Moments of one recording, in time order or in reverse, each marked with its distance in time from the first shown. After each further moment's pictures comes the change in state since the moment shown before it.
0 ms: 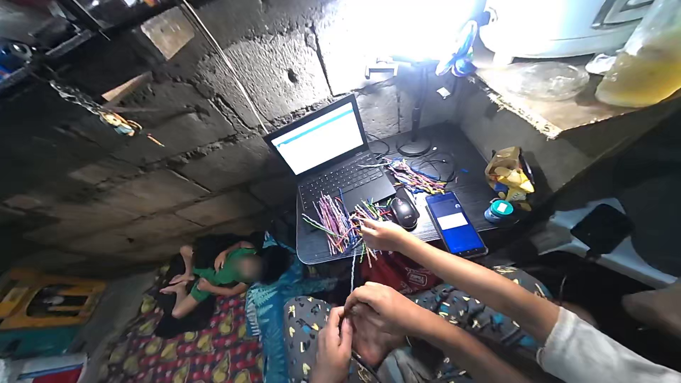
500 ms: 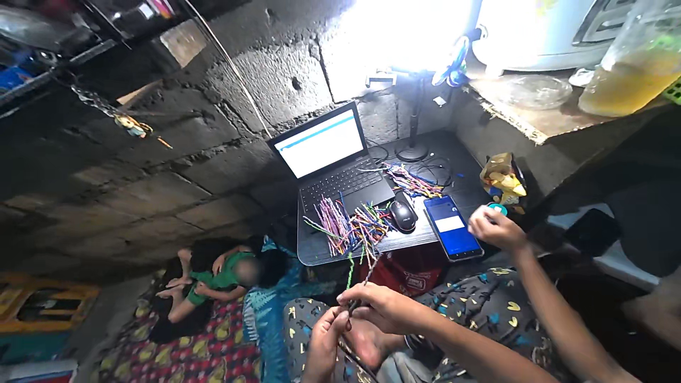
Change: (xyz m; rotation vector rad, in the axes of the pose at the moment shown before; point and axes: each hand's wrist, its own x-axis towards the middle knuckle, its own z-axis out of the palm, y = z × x) left_hand 0.007 -0.003 -0.004 -0.833 -0.019 -0.249; right_hand 0.002 -0.007 -0.004 0.154 0.049 -0.171
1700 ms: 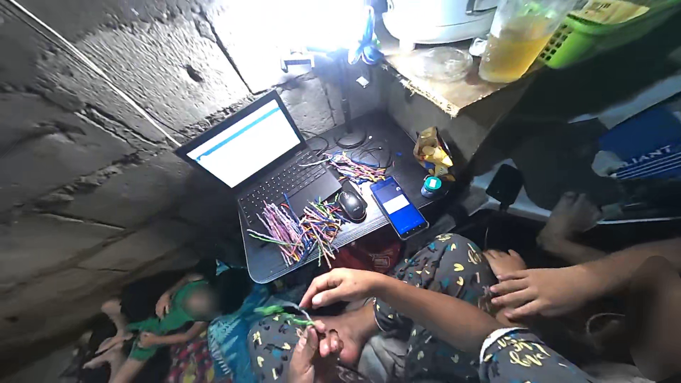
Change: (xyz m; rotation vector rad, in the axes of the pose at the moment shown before) left_hand -0.006 -0.006 0.016 -0.588 -0.300 -0.175; right_hand 0.010 0.036 -0.022 0.518 -0.097 0.302
